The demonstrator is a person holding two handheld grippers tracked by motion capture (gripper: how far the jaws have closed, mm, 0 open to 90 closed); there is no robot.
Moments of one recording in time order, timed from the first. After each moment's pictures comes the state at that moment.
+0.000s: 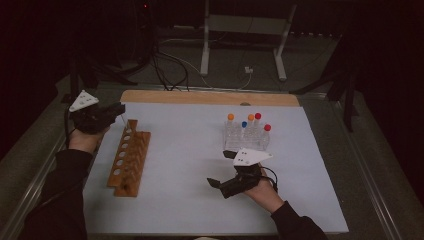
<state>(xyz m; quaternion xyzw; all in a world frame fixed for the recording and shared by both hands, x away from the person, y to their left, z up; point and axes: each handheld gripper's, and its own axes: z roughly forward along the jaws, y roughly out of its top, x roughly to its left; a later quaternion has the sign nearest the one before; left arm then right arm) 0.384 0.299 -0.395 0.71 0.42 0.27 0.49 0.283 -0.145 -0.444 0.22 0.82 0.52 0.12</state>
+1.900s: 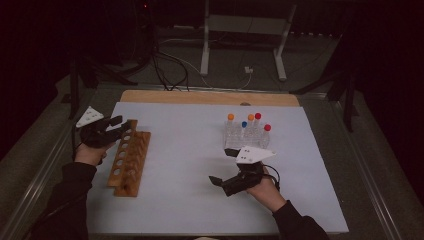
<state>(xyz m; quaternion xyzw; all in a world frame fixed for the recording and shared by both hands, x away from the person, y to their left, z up) 0.368 0.297 -0.429 0.71 0.42 0.25 0.50 0.287 -0.150 -0.439 0.22 0.81 0.53 0.12</state>
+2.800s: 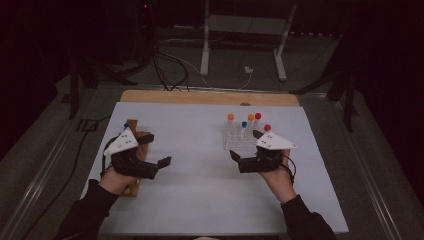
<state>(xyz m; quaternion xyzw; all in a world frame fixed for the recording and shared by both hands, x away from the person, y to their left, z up) 0.290 0.189 -0.418 0.77 0.28 0.16 0.55 0.311 -0.193 -0.425 0.32 0.76 0.50 0.26</state>
